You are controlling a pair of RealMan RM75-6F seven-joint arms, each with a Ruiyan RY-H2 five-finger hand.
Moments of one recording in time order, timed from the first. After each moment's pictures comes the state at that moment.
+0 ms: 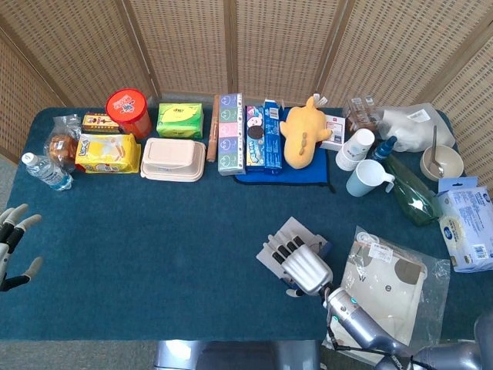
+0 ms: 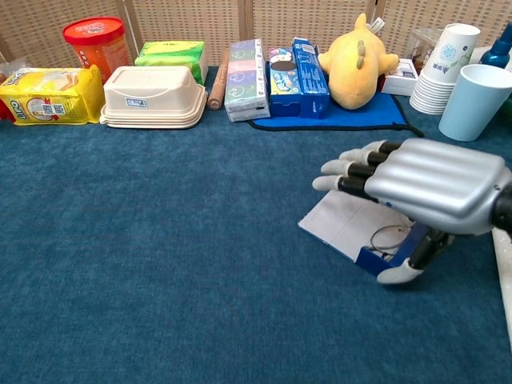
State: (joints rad) left arm -0.10 -0.90 -0.01 -1.78 1.51 1.43 -0.05; right arm 0.71 -1.46 -0.16 -1.71 -1.32 1.17 -0.81
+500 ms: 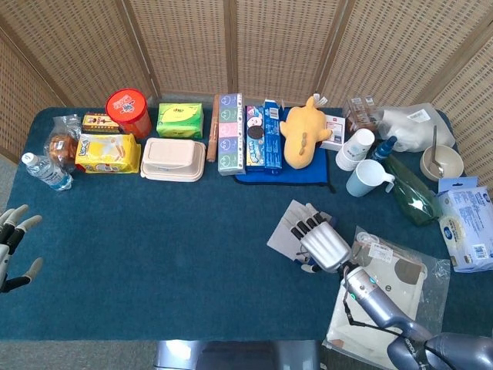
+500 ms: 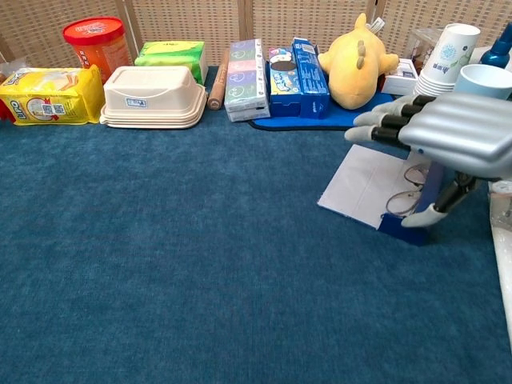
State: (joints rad) left arm -0.10 -0.90 -0.01 -1.79 1.51 1.44 -0.05; right arm 0.69 -1.41 -0.09 -1.54 -1.40 1.15 -0.63
